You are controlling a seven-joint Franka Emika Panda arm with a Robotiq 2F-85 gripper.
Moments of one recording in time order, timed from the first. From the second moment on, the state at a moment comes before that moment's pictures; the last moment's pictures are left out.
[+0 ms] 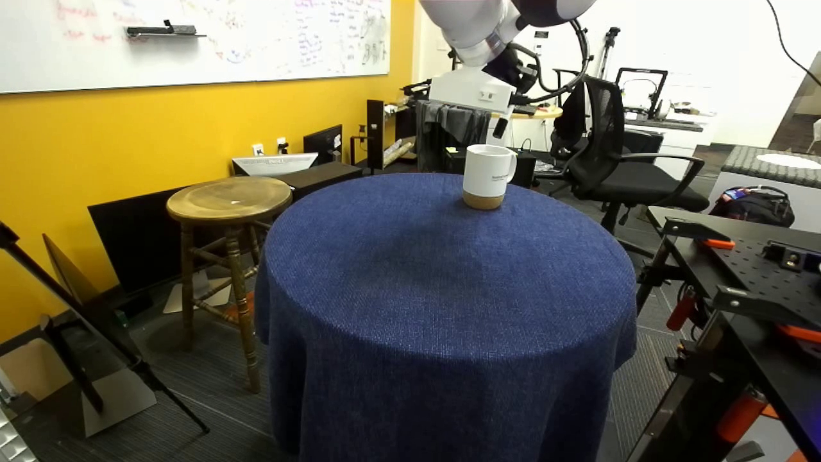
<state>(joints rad) 0.08 0.41 -0.08 -2.00 -0.98 1.77 2.44</state>
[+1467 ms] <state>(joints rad) 0.09 0.56 -0.02 -1.87 -0.99 1.76 2.42</state>
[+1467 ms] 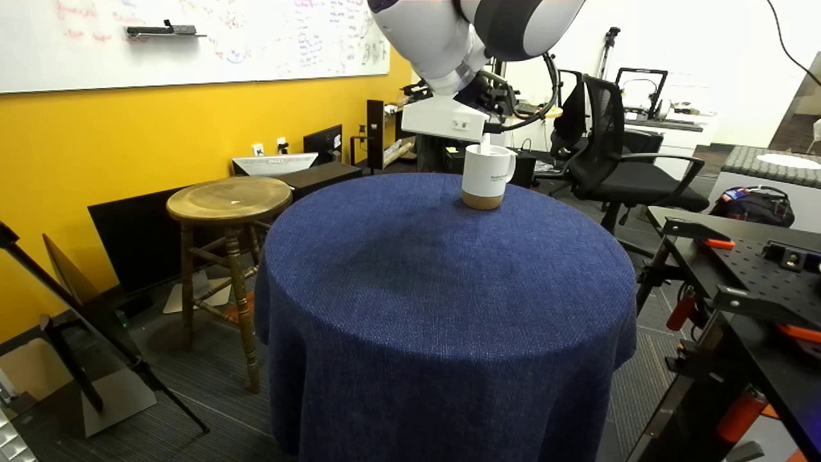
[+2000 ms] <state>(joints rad) 0.10 0.50 -0.02 -1.87 -0.99 1.75 2.42</state>
